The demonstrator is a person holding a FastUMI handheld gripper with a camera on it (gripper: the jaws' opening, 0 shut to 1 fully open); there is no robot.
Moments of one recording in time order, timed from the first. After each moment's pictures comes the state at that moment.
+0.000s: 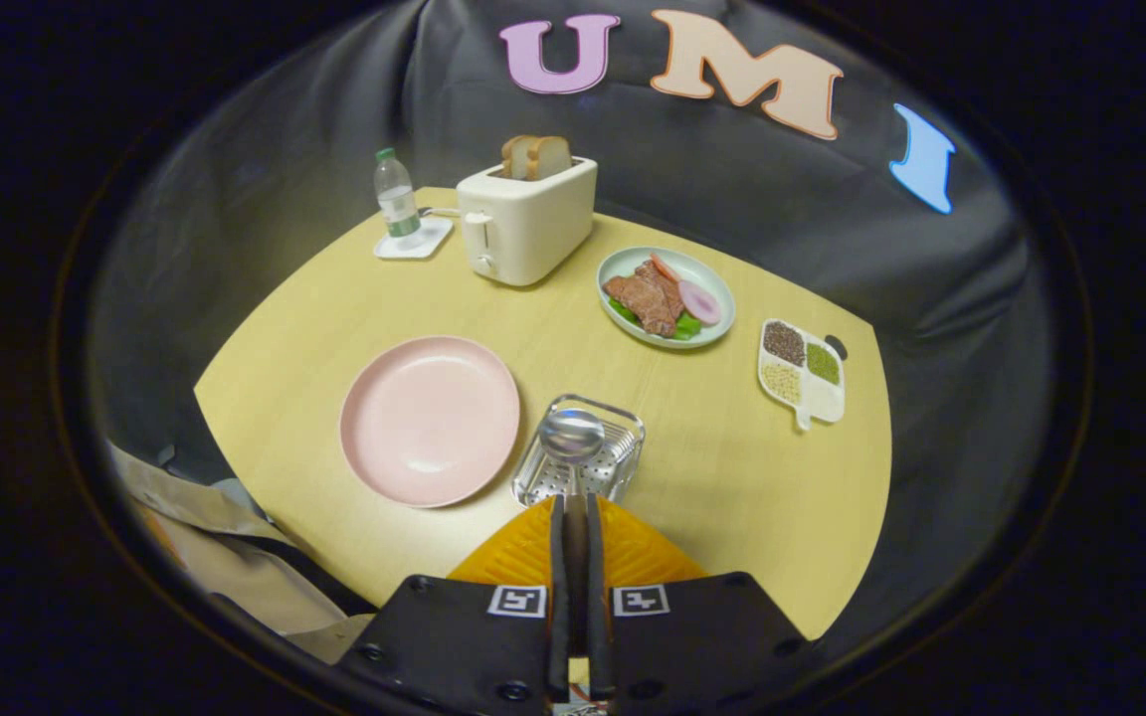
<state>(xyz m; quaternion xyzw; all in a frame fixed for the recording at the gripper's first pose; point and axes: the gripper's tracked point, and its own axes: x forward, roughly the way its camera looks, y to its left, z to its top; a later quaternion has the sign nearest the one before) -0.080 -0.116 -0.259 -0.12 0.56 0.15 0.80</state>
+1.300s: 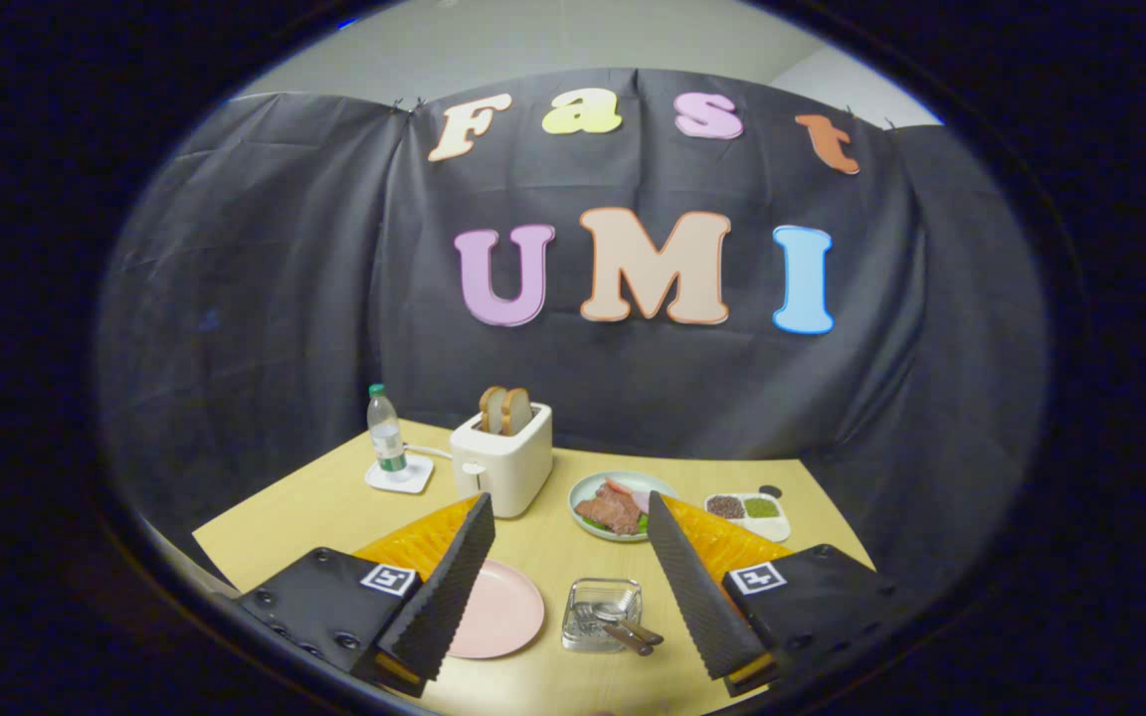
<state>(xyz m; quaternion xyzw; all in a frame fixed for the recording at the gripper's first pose) -0.036 -0.067 -0.099 -0.03 0.22 0.04 0.97</state>
